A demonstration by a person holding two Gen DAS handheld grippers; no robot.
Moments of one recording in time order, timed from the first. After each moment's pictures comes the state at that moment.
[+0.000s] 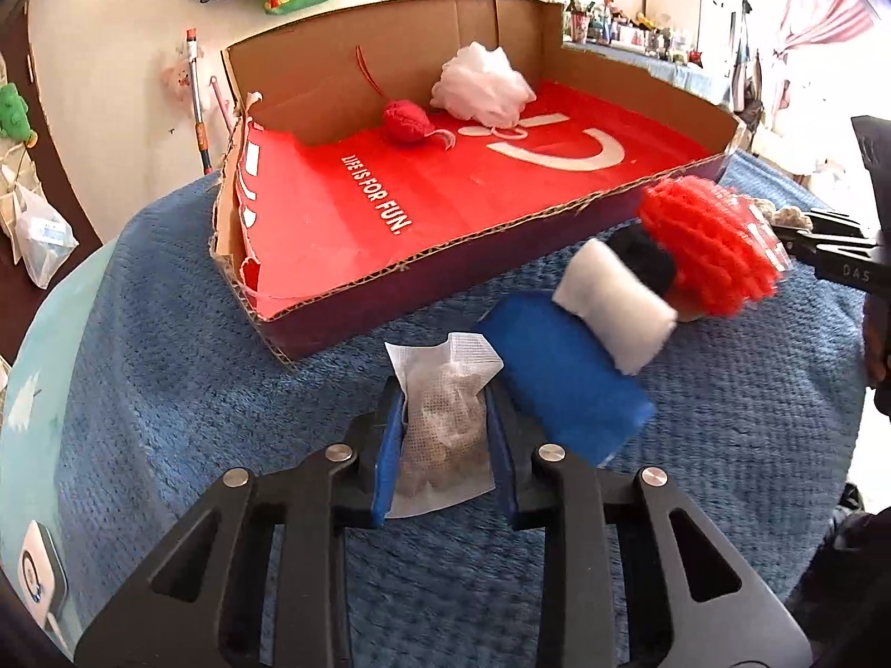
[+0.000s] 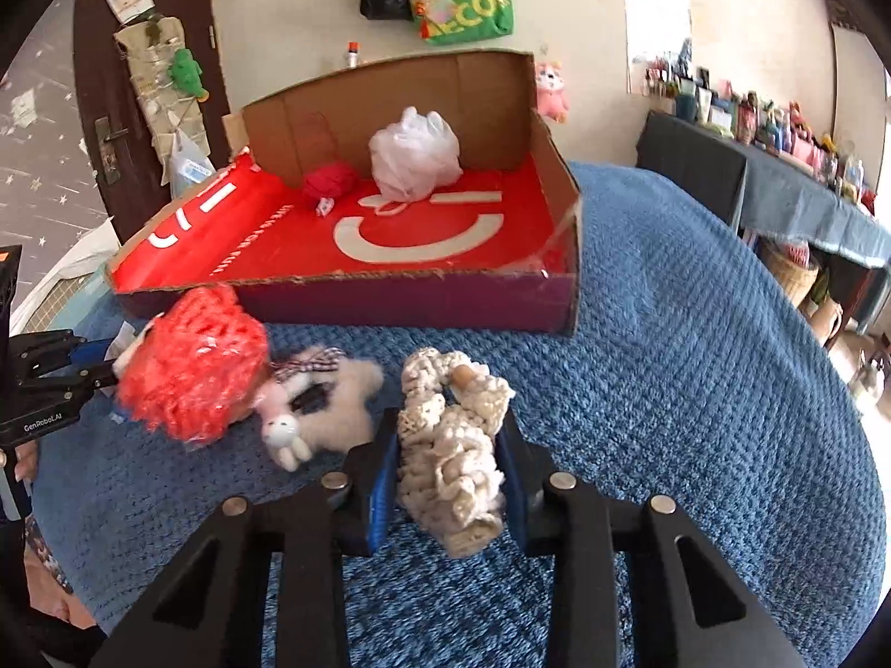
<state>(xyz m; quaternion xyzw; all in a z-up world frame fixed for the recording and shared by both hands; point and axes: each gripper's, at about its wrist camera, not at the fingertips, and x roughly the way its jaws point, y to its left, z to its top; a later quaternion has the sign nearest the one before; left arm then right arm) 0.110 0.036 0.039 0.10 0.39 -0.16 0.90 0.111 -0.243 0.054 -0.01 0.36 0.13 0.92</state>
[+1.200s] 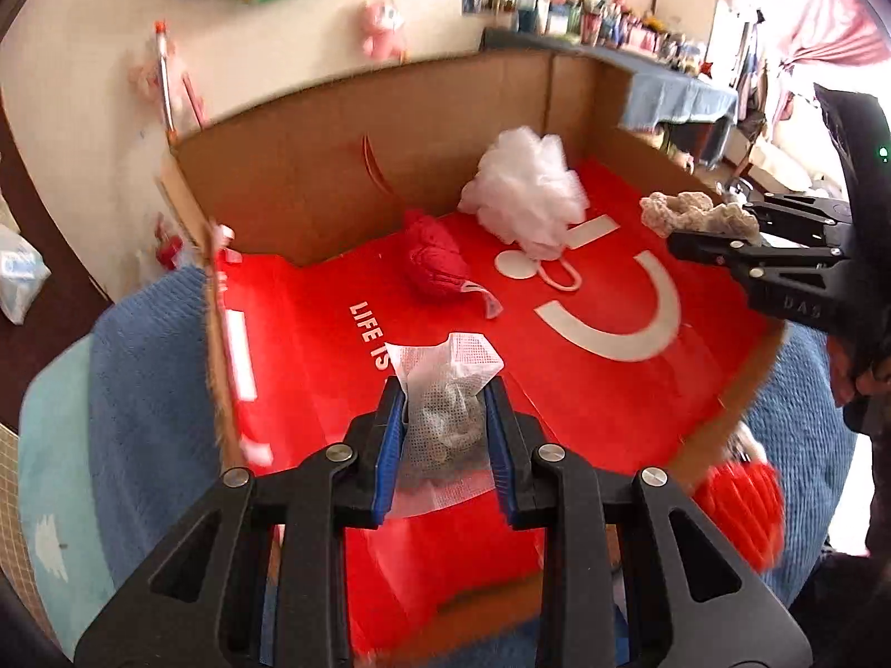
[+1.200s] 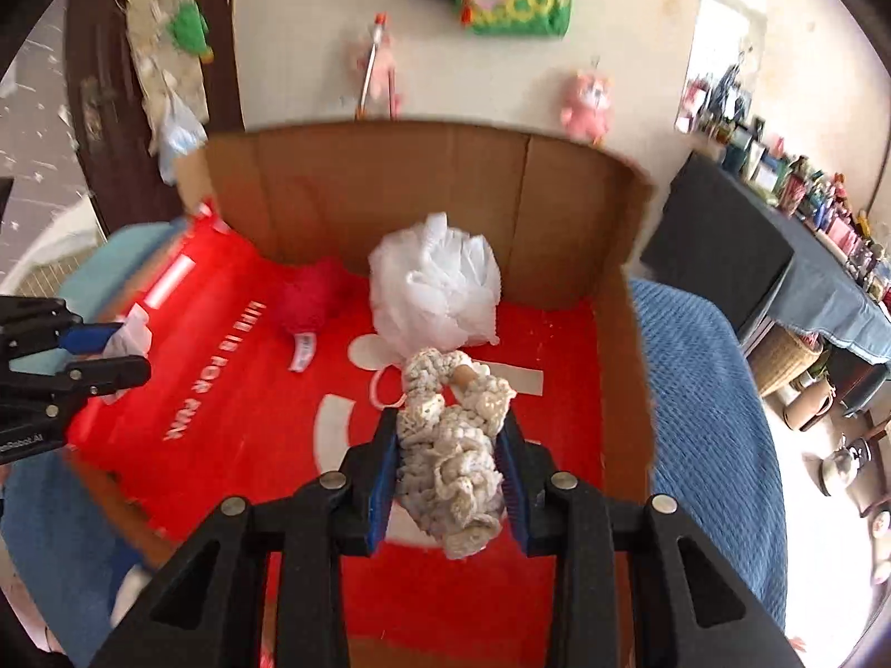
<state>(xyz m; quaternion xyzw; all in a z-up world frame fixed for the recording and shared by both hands) 0.271 0.012 0.107 0.09 0.44 -0.19 0.87 0.285 -0.175 0.124 -0.09 0.41 0.13 0.90</state>
